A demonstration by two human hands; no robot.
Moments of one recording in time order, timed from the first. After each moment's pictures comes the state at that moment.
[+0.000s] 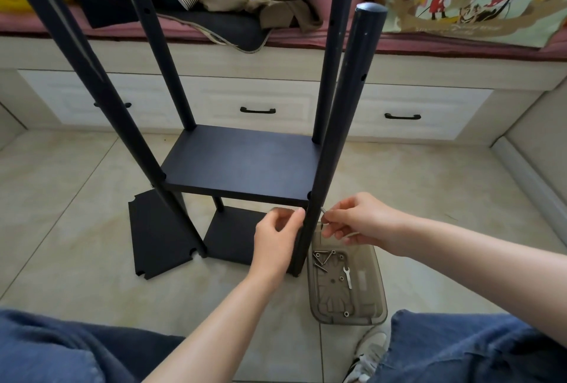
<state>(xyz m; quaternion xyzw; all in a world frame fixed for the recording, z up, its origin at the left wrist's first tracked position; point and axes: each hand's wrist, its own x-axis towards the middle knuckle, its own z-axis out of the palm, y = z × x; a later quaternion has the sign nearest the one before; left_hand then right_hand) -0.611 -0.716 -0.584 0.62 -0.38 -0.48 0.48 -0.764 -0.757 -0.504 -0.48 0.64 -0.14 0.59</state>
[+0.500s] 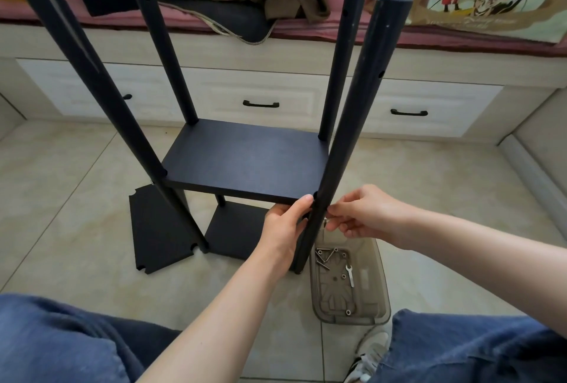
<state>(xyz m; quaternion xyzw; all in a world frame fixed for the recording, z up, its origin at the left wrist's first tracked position) -0.615 -0.742 -0.584 0.49 -0.22 -0.66 0.53 -0.764 -0.769 -0.507 -0.47 0.62 -0.15 0.60</state>
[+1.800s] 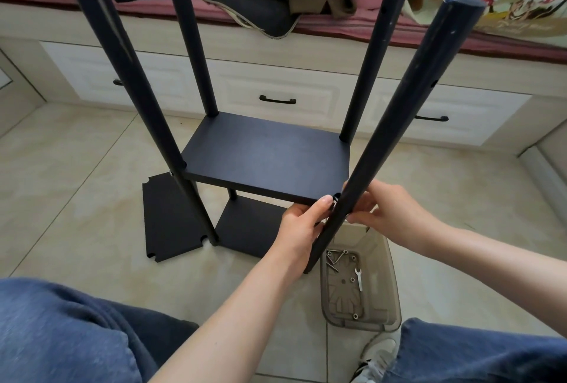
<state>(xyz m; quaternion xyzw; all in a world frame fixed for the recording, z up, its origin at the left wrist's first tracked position) -0.614 -0.740 -0.589 0.48 -0.25 -0.68 0.50 -0.771 -0.772 -0.513 -0.79 0.51 -0.13 0.30</state>
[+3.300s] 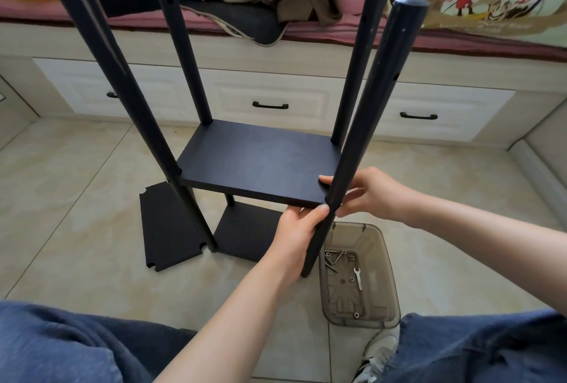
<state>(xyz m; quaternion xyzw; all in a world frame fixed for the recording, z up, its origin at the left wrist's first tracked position) -0.613 -0.732 -0.572 0.49 -0.27 -0.67 0.49 -0.765 -0.801 -0.507 -0.71 0.54 -0.09 0.44</state>
